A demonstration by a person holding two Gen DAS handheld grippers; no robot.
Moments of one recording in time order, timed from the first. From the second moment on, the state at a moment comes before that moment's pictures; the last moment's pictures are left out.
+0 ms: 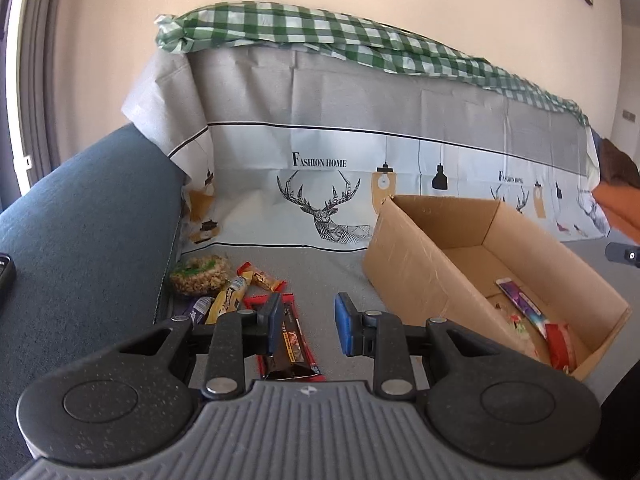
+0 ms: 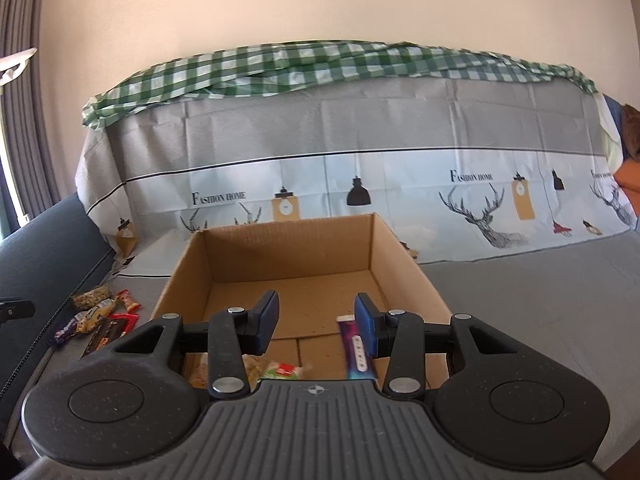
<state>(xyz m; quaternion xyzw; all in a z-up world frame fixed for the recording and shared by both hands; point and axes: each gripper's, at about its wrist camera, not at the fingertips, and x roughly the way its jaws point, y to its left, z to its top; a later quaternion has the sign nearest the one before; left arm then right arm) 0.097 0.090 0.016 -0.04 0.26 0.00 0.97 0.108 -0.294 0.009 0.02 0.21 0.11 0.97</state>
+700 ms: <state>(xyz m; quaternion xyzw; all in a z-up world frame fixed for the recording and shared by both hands) 0.096 0.125 0.025 -0.16 0.24 0.04 0.96 0.122 -0.138 -0.007 0.01 0.23 0.25 0.94</state>
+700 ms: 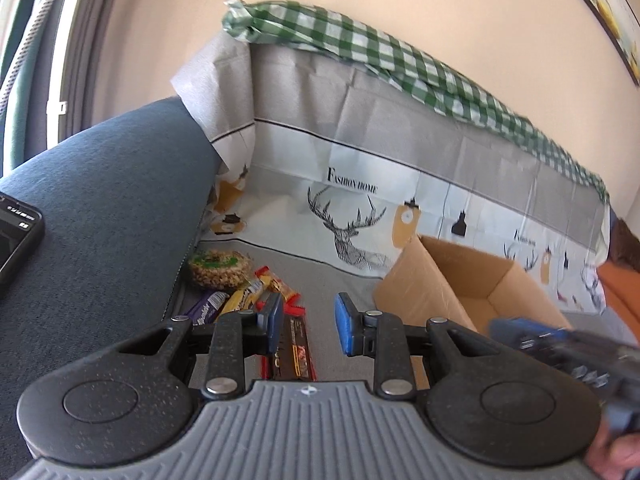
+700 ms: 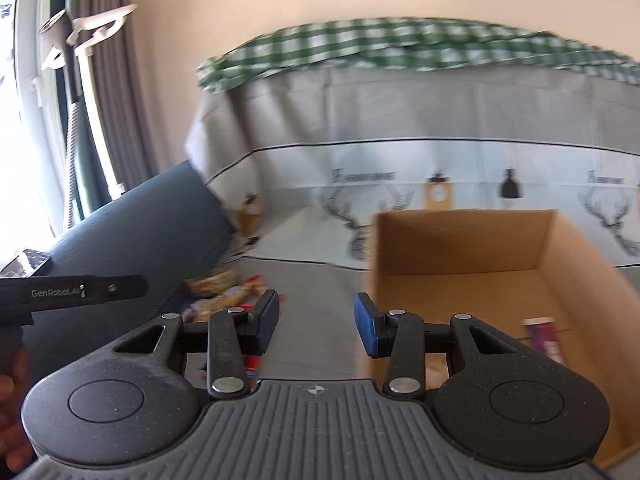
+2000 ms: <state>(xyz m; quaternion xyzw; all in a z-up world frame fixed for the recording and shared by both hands) 0.103 0.151 0.018 -0.23 0.23 0.06 0.94 0.232 0.024 -0.131 -0.07 0.39 0.26 0.88</state>
